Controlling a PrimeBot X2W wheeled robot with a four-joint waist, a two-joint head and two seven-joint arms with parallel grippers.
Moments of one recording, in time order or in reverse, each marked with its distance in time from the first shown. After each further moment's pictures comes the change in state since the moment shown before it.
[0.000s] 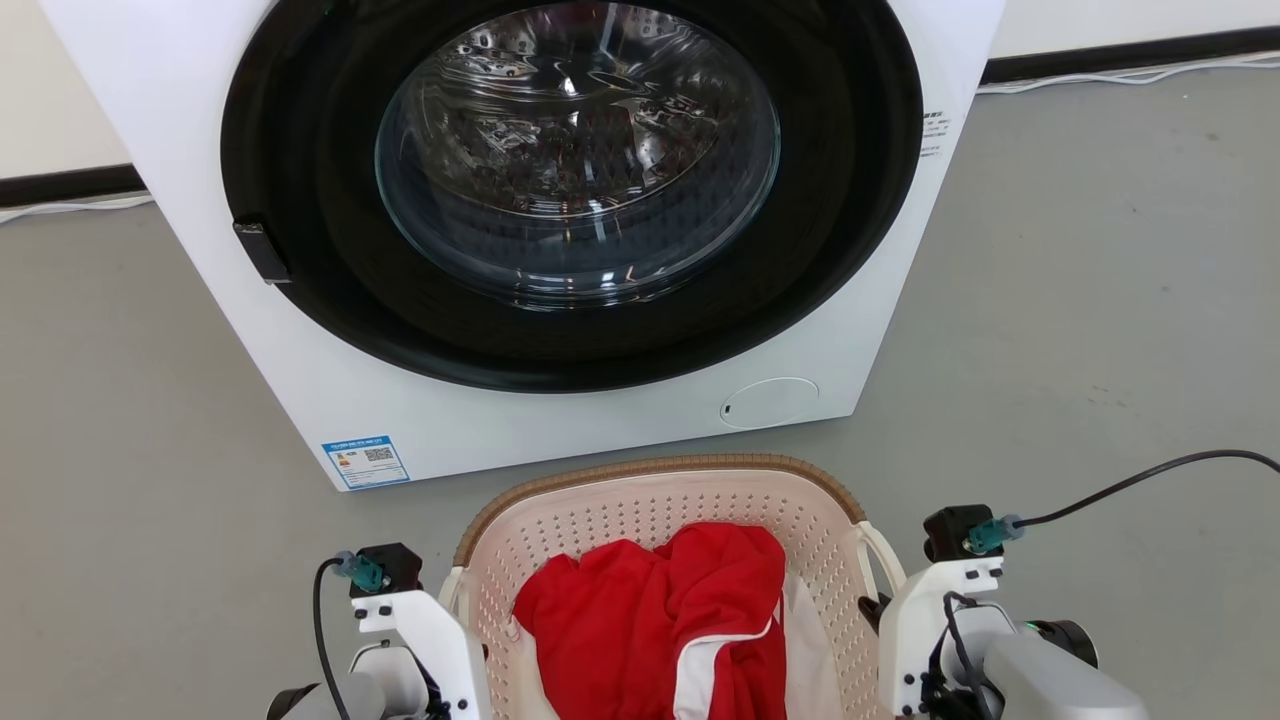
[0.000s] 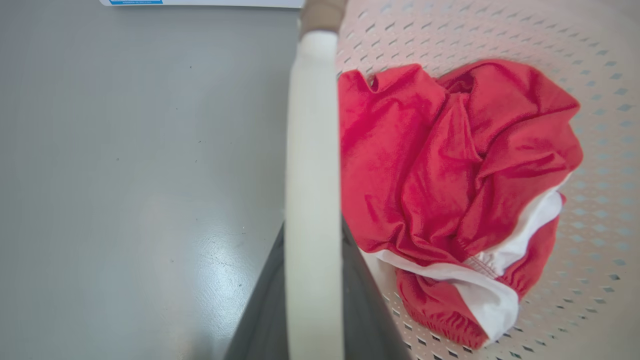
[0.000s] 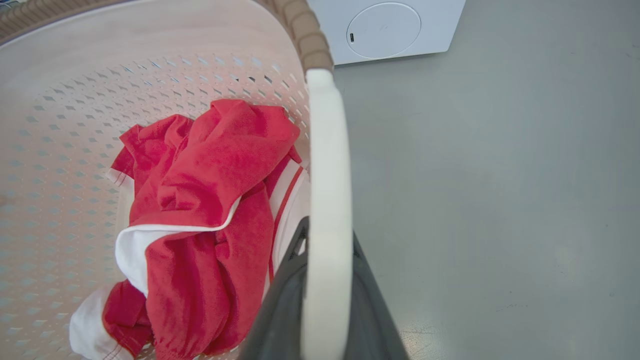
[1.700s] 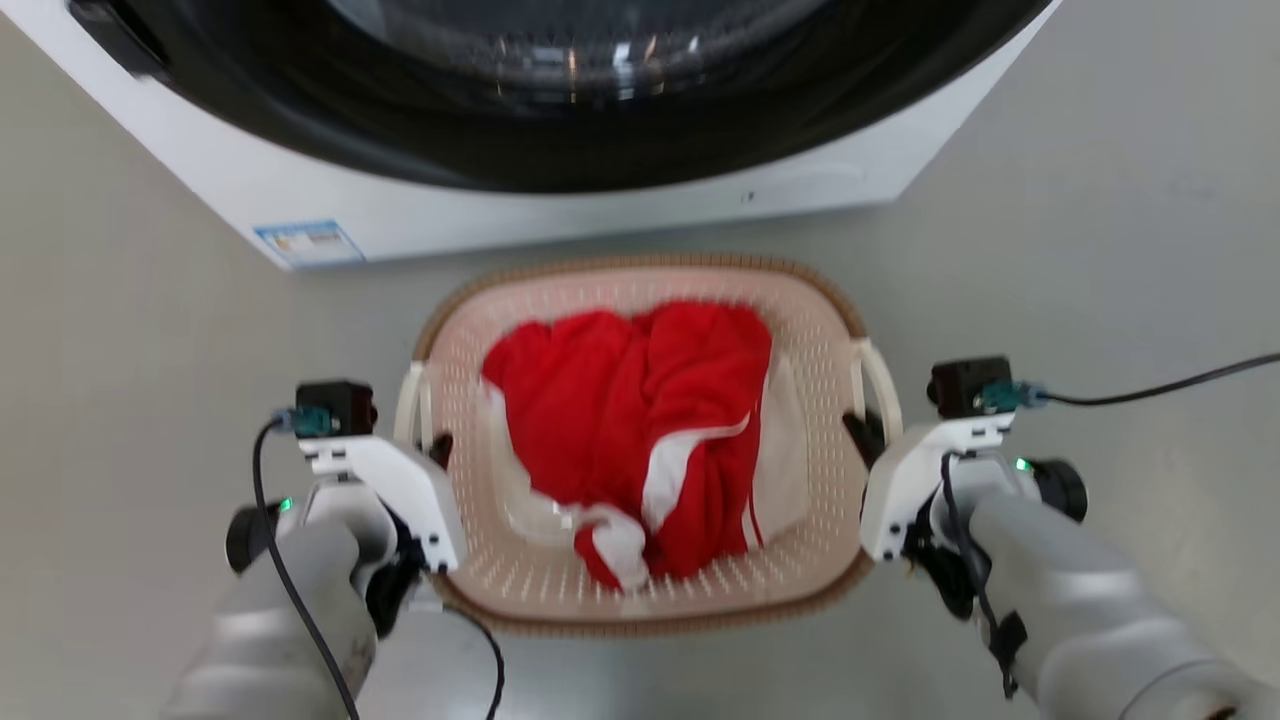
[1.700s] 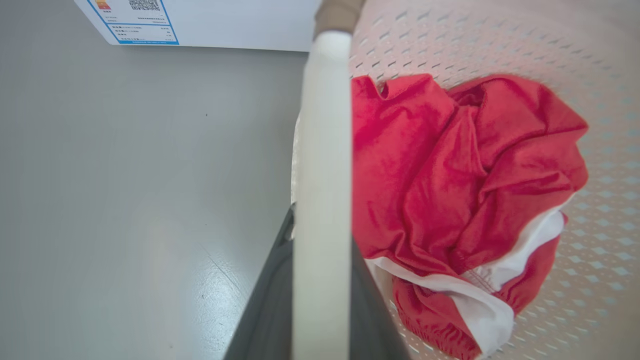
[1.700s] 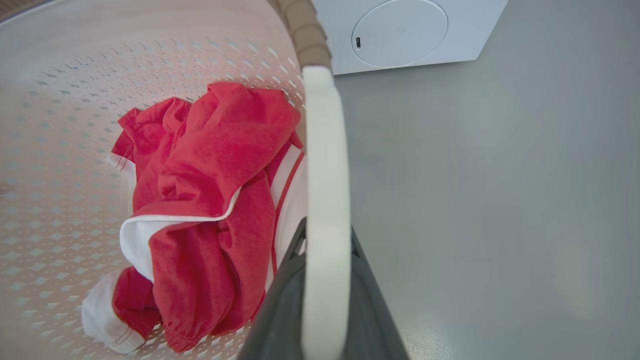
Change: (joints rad) left arm -0.220 0.031 -0.067 0.018 -0.037 -0.002 -0.251; right arm -0.218 0.007 0.133 0.024 0.132 0.000 -0.197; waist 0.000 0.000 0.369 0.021
